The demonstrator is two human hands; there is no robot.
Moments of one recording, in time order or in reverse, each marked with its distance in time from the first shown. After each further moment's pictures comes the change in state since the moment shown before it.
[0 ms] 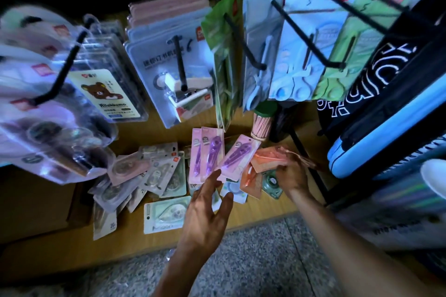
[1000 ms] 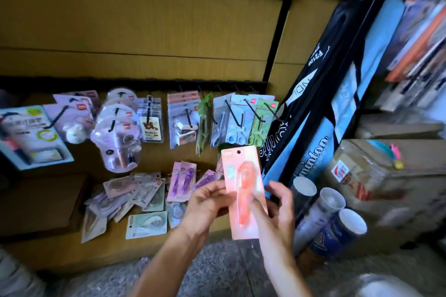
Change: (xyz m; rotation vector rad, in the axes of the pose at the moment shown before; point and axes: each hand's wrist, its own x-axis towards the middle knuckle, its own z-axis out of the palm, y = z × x) left_hand -0.119 0.172 -0.059 -0.990 -0.254 -0.133; right_hand -0.283 -0.155 -0.214 0.907 0.156 -0.190
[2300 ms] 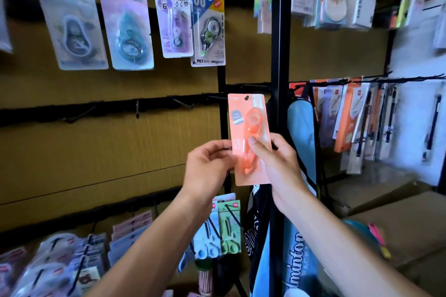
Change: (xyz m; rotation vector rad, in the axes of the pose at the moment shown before) left_hand 0.088 0.229 0.192 0.233 -0.078 0.505; right_hand 0.230 -0.224 0.008 0.185 -0.097 -0.195
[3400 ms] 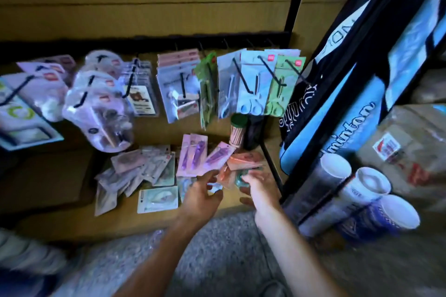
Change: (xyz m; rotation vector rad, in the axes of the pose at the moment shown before) left_hand -0.191 -0.283 -0.163 0.656 0.058 -0.483; right_hand -0.207 0.295 -0.019 -0.309 0.193 0.846
